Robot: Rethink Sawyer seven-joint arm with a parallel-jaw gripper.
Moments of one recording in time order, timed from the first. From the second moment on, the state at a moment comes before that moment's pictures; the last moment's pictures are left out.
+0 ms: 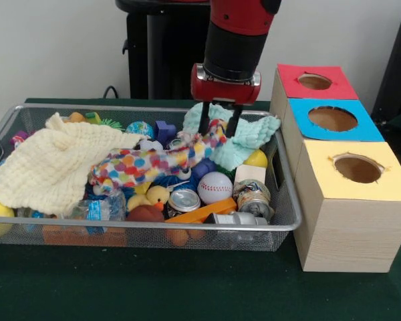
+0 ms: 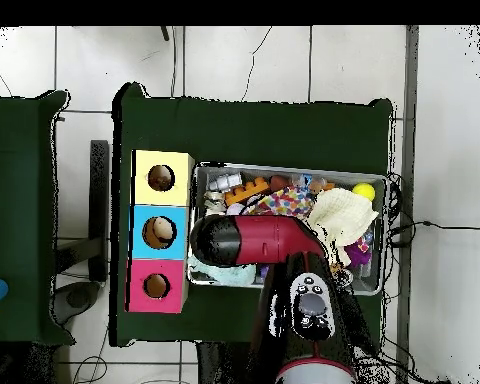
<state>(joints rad) -0.16 -0.62 -0.03 1.67 -0.22 0.55 1.71</state>
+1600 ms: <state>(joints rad) -0.26 -0.58 -0.05 1.63 -0.10 0.46 1.71</state>
